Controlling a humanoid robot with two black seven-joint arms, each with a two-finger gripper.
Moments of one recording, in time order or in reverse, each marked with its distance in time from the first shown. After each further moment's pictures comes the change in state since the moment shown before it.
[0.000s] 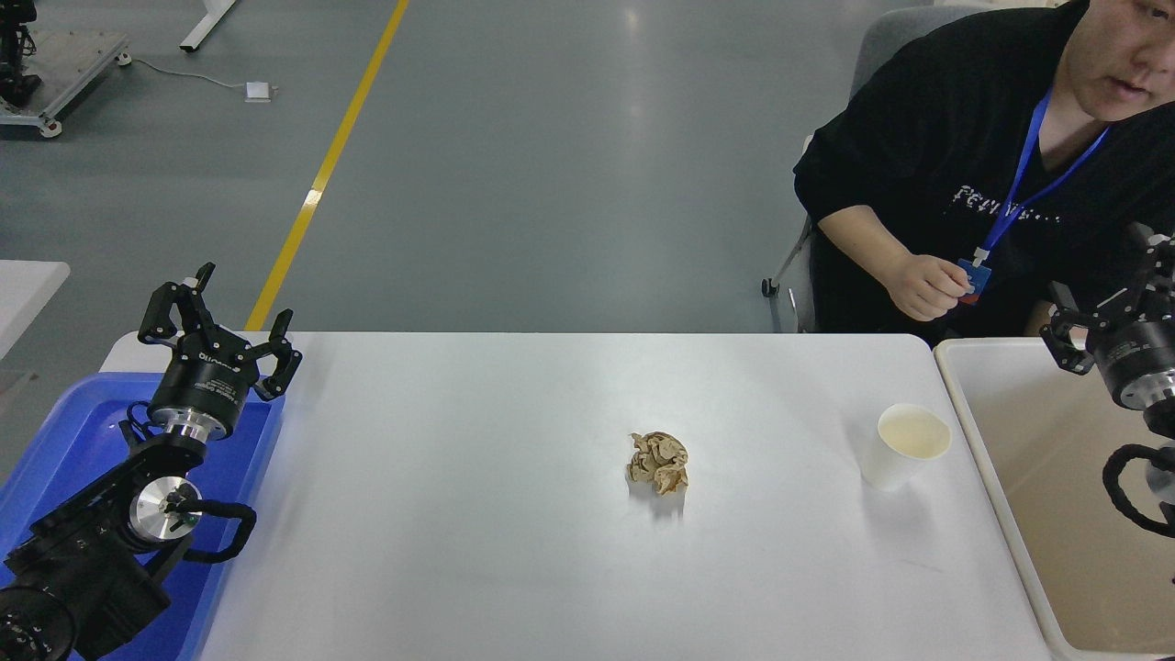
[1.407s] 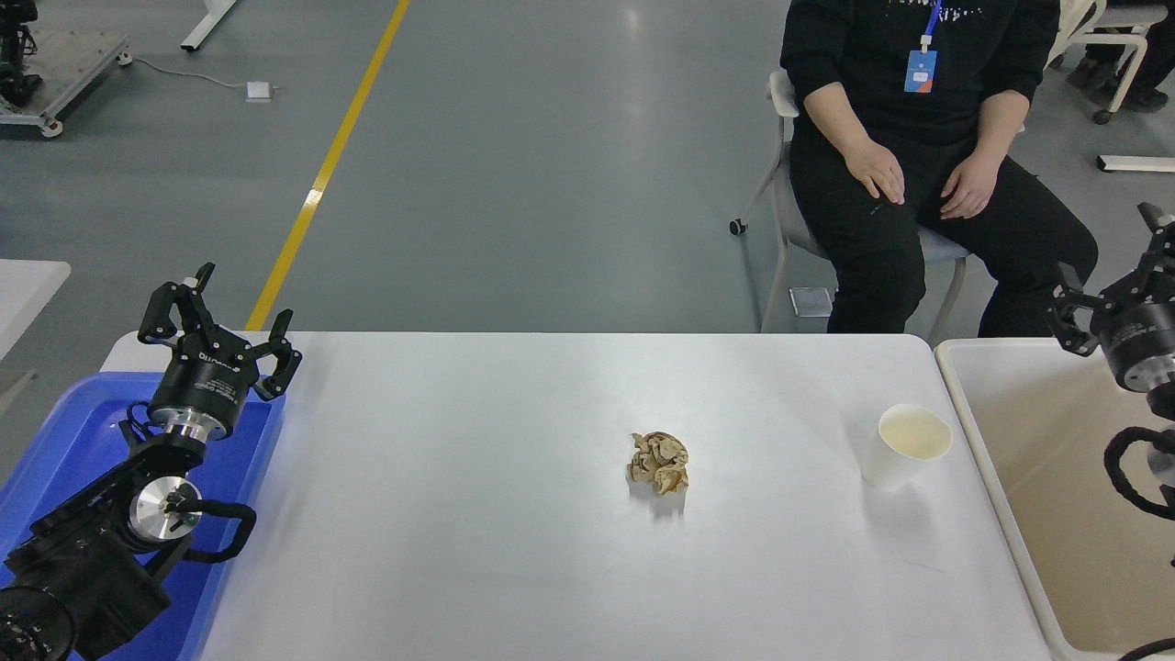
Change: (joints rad) left arm 0.000 0.000 0.000 0.000 0.000 0.000 0.000; right arm 0.030 -0.003 0.002 -0.006 0.001 0.000 0.001
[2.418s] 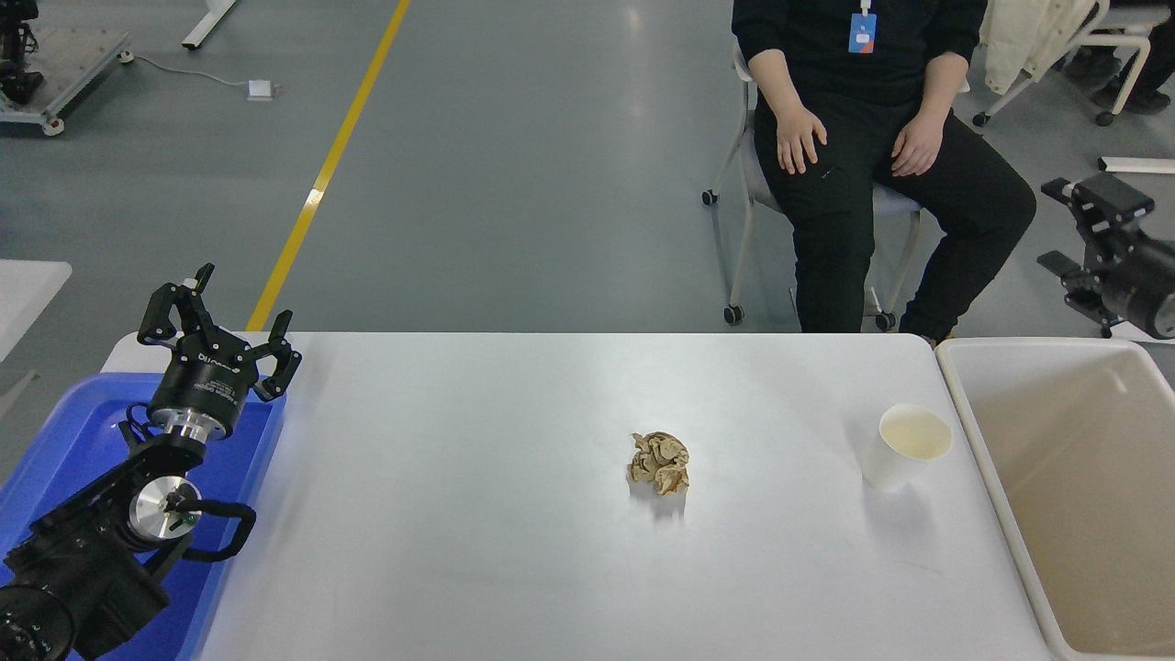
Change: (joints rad) left arm 0.000 0.000 0.000 0.000 0.000 0.000 0.000; right arm 0.504 -0.243 -1.144 -0.012 -0.176 0.005 0.021
